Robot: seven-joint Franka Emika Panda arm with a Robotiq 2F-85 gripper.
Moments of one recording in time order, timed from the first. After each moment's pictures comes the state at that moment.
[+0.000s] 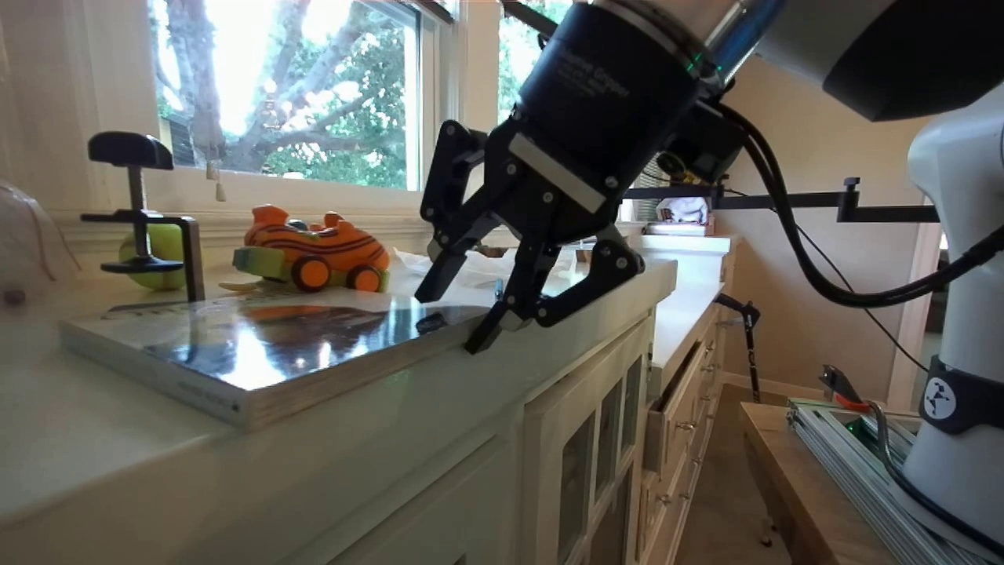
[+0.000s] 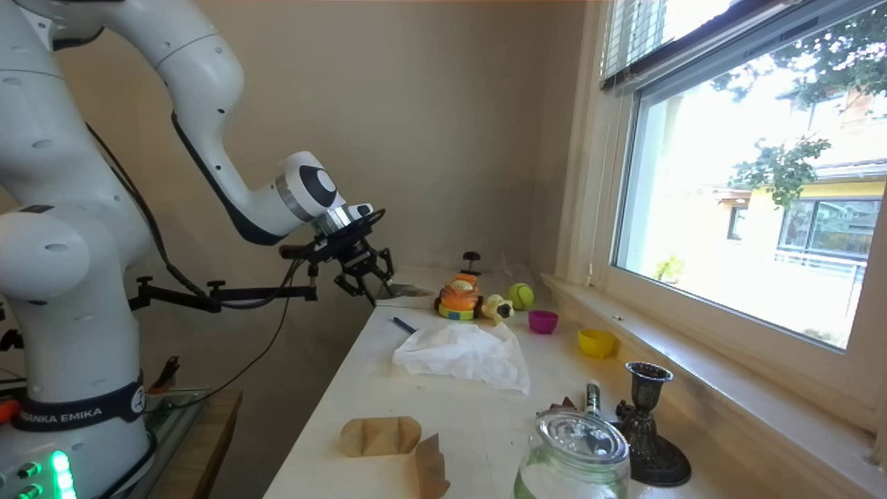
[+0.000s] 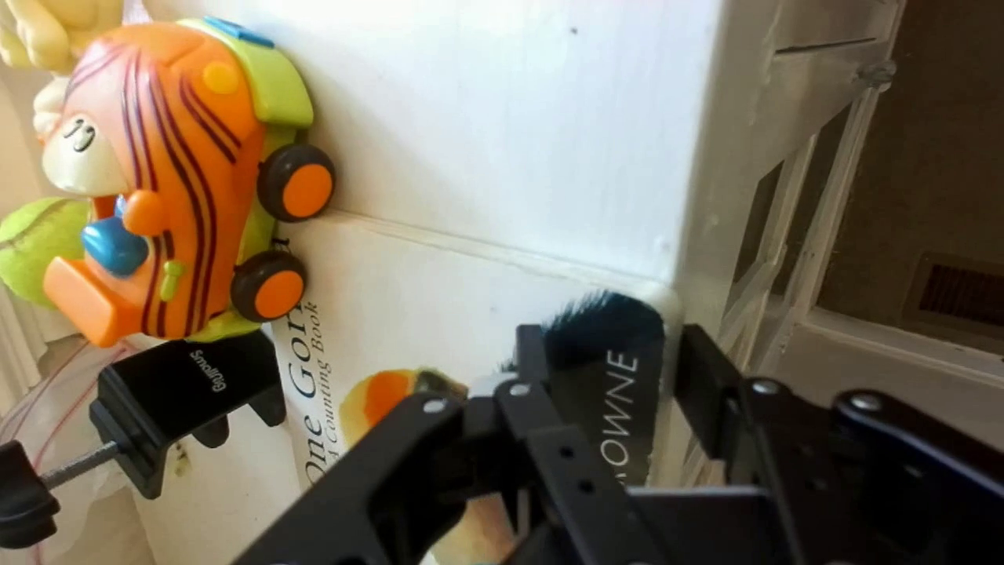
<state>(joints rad) 0.12 -0.34 0.38 -2.75 -0.89 2.88 -0.04</state>
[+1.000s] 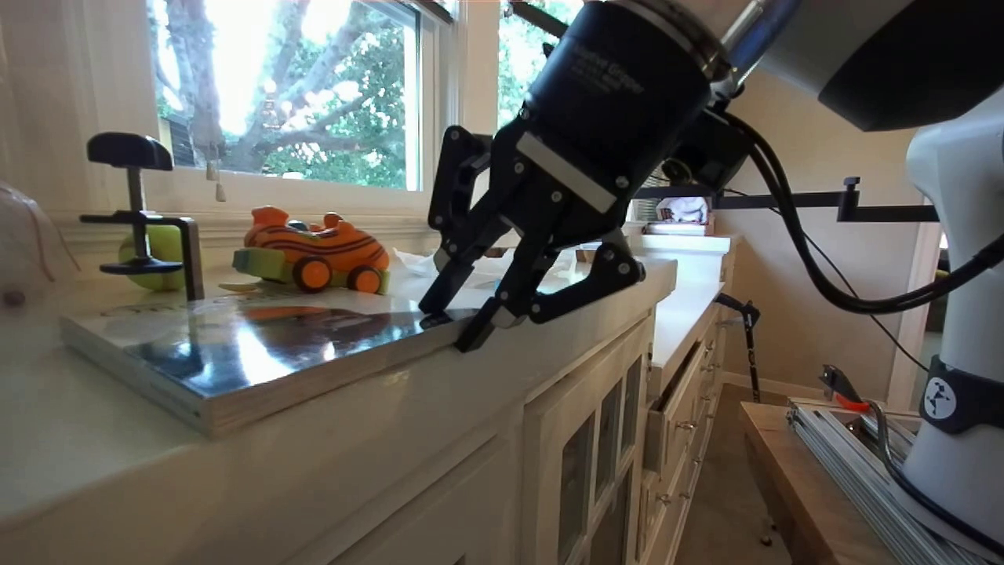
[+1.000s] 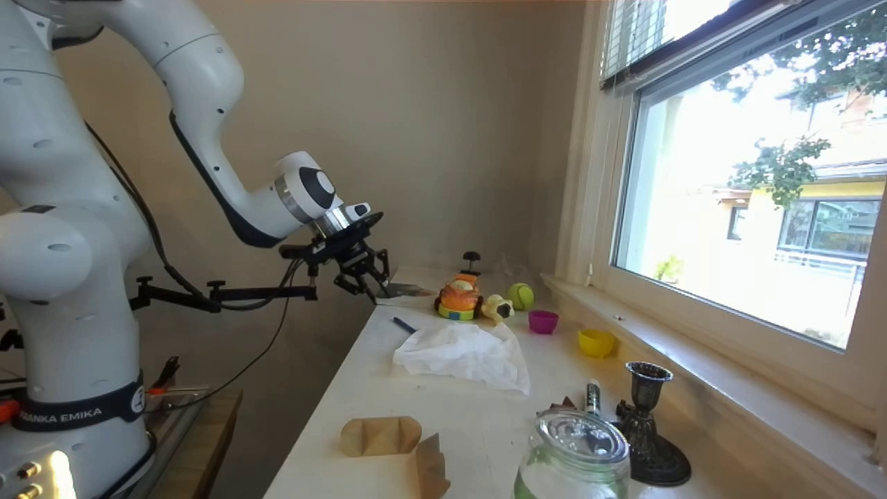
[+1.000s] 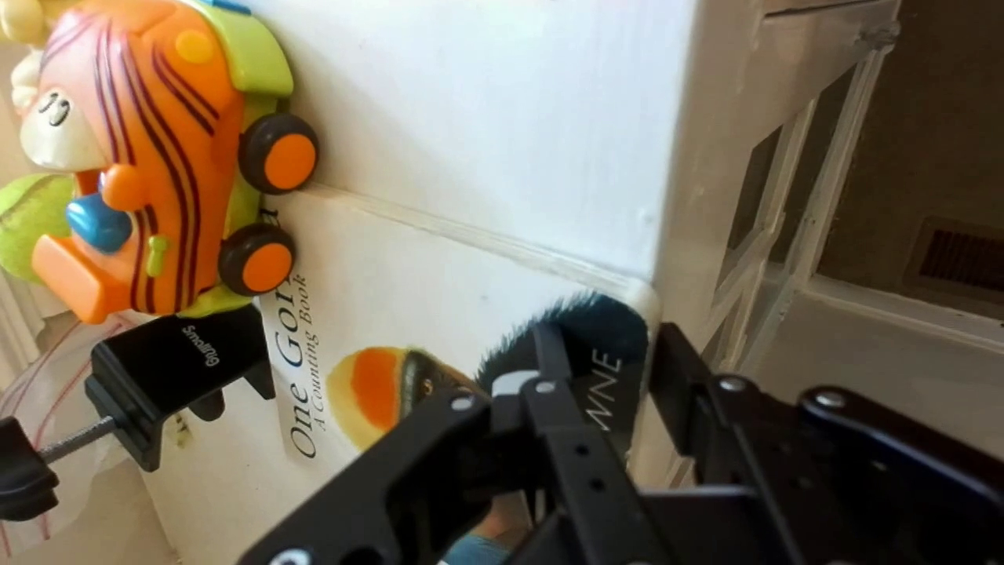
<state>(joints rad) 0.14 -0.34 0.34 -2.77 -0.94 2.95 0.01</state>
